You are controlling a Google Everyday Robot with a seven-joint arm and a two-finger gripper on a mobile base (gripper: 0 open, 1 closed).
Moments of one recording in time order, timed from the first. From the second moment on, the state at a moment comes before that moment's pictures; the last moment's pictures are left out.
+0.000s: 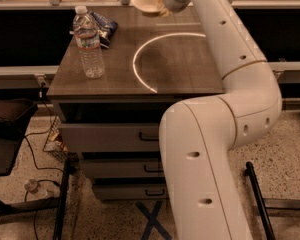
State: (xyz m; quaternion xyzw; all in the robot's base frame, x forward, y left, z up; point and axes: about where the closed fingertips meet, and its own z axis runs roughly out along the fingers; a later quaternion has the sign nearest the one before) arm 0.902 -0.068 0.929 -0.80 0.42 -0.26 0.33
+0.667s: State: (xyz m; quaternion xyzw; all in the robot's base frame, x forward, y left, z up) arm 0.919 -0.026 0.901 -0.80 0.42 -0.25 0.34
